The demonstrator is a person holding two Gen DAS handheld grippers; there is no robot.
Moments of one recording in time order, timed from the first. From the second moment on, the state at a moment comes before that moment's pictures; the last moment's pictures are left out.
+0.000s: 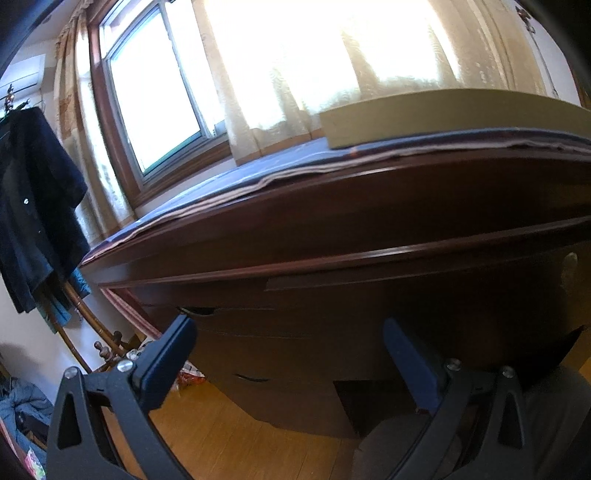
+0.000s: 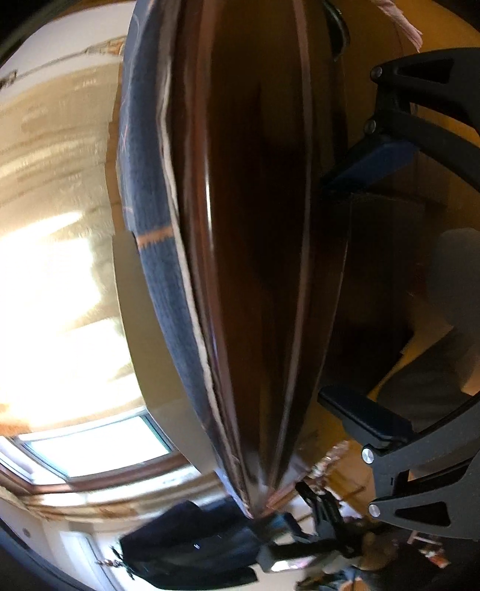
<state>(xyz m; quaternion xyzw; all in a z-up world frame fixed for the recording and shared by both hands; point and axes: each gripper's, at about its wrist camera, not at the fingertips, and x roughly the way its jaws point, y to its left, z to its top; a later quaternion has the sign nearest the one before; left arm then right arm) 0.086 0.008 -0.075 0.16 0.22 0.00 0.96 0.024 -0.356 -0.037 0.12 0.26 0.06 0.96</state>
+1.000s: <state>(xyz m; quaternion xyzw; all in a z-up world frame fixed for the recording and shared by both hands) 0.056 -0.013 -0.041 0.20 0.22 -0.18 0.94 -0.026 -0.330 -0.032 0.10 0.29 0.05 0.95</state>
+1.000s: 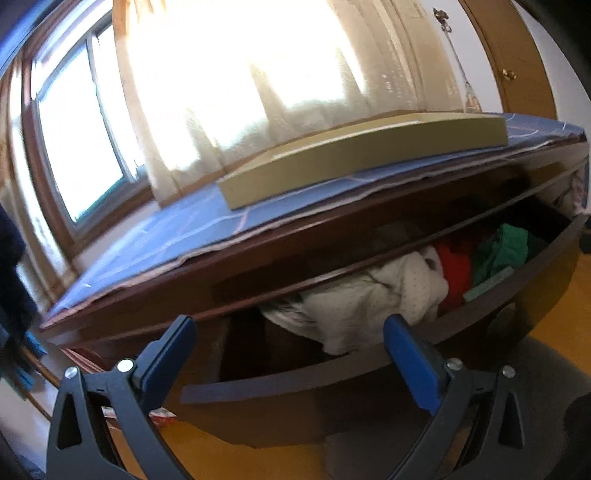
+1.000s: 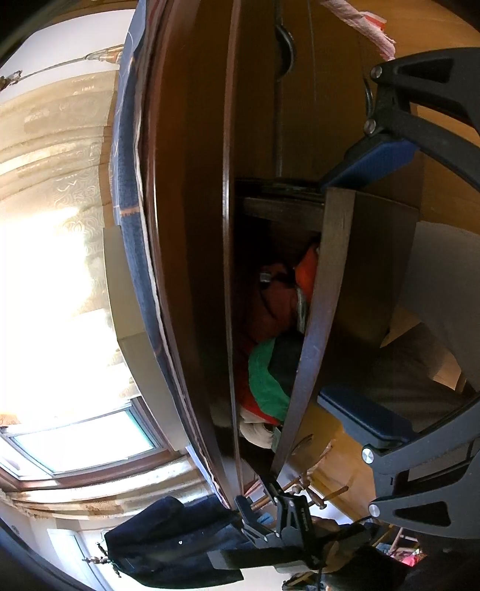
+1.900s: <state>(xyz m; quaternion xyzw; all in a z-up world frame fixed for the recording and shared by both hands) 0.022 0.014 -0.045 0.11 0.36 -0.19 0.91 -0.087 -0.306 -0.034 0.04 0.32 0.08 0.94</state>
